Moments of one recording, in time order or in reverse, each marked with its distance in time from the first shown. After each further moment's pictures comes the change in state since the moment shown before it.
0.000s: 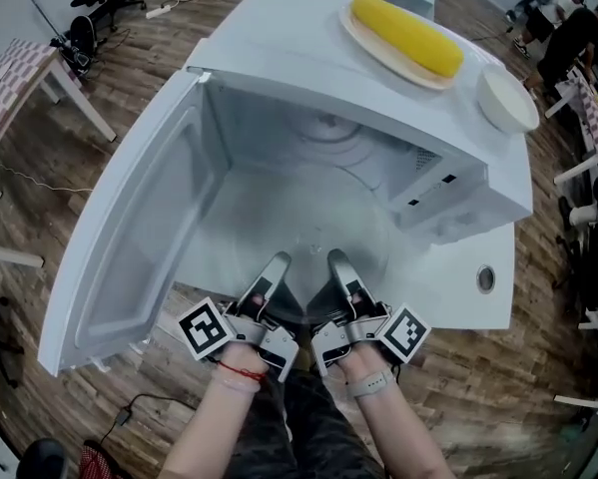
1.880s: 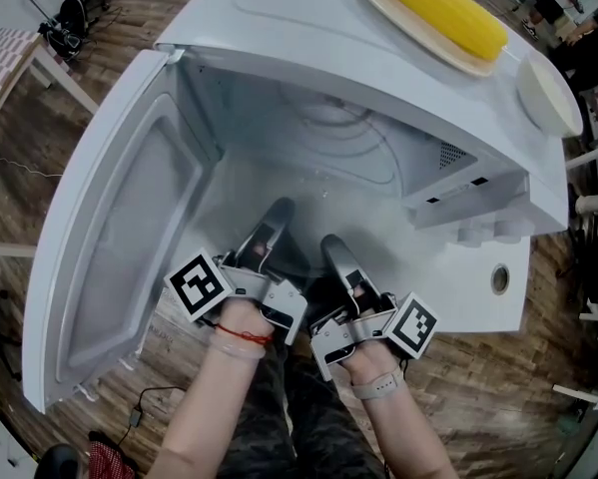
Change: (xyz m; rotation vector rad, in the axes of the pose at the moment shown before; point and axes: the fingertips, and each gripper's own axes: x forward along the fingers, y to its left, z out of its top) left arm 0.069 0.002 0.045 0.011 -0.023 0.009; right arm 0.035 -0.004 -0.007 0.060 0.069 0.008
